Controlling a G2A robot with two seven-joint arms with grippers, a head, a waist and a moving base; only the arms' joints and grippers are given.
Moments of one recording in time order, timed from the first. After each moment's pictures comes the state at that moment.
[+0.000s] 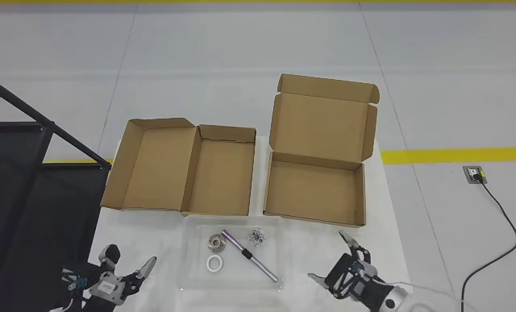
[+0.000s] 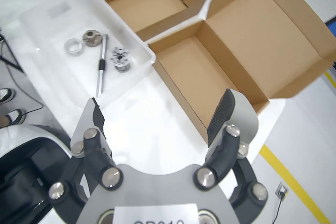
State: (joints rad) left arm 1.91 -1.14 -1.85 -1.88 1.08 -0.38 0.15; right arm -1.67 -1.12 1.45 -2.26 -1.50 -0.53 0.41
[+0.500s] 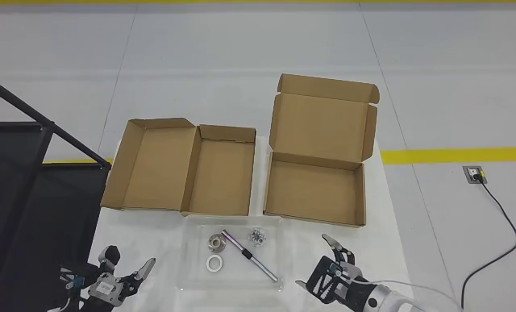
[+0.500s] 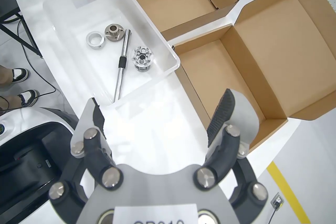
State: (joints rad) left arm 1.91 -1.13 -1.86 -1.88 1.06 -0.39 0.12; right arm -1.62 -1.13 1.38 -2.26 -1.51 -0.53 0.50
